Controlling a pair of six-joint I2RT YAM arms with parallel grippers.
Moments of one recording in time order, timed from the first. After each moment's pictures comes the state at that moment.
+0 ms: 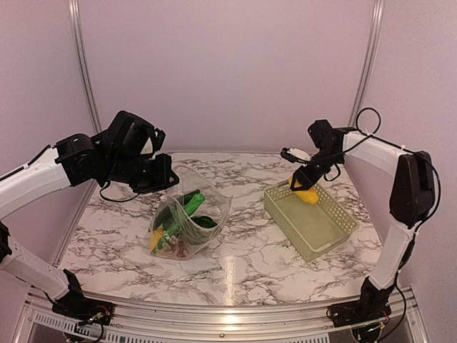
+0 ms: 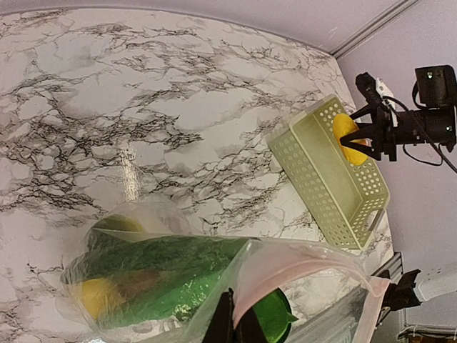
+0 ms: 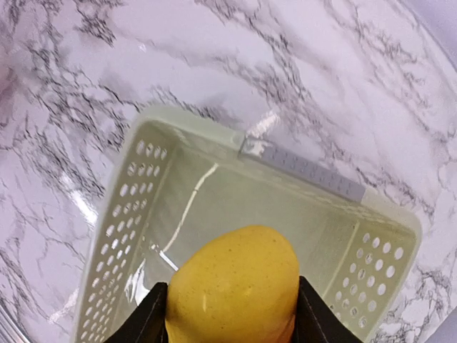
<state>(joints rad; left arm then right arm) -0.88 1.34 1.35 -0.75 -0.11 -0.77 0.28 1.84 1.52 -0.90 -0.22 -0.49</state>
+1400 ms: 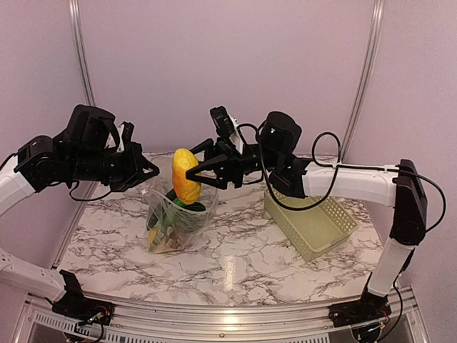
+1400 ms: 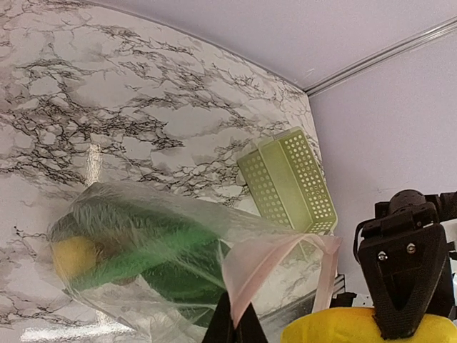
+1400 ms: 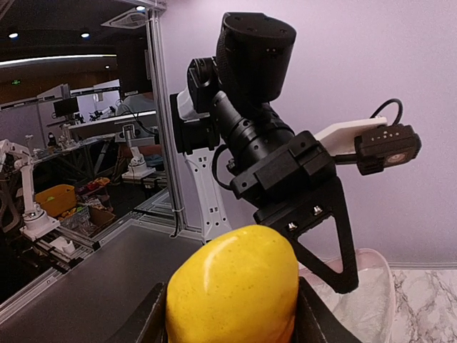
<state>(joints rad) -0.86 1.15 1.33 -0.79 -0.10 -0.95 0.90 1.77 1.39 0.65 -1.07 0.32</state>
